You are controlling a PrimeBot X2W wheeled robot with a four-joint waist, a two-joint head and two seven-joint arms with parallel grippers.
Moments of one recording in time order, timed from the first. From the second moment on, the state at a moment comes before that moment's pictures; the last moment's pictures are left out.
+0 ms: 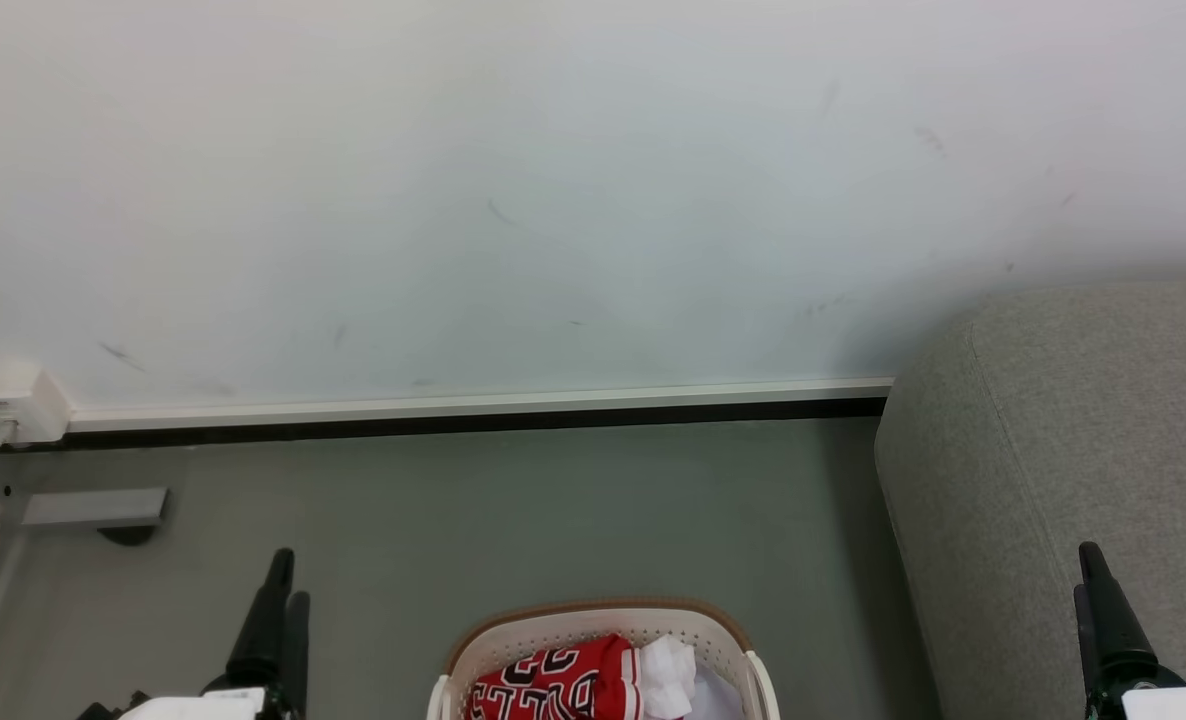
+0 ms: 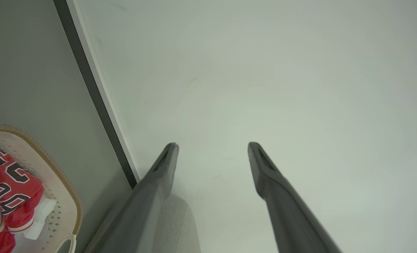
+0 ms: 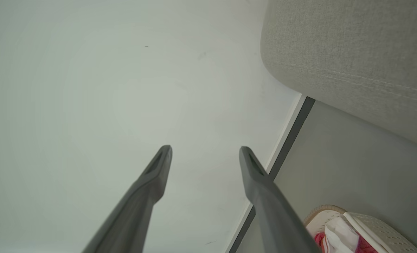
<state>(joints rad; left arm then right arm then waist) -0.08 0.04 0.06 0.29 -1.55 -0.13 0.05 -0.06 -0.06 -0.07 0.25 1.50 0.13 0.05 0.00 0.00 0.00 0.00</state>
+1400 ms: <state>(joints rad) -0.07 0.04 0.00 0.26 -0.76 -0.07 -0.10 -0.04 -0.12 0.05 0.19 0.62 0.13 -0.10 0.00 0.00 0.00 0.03</state>
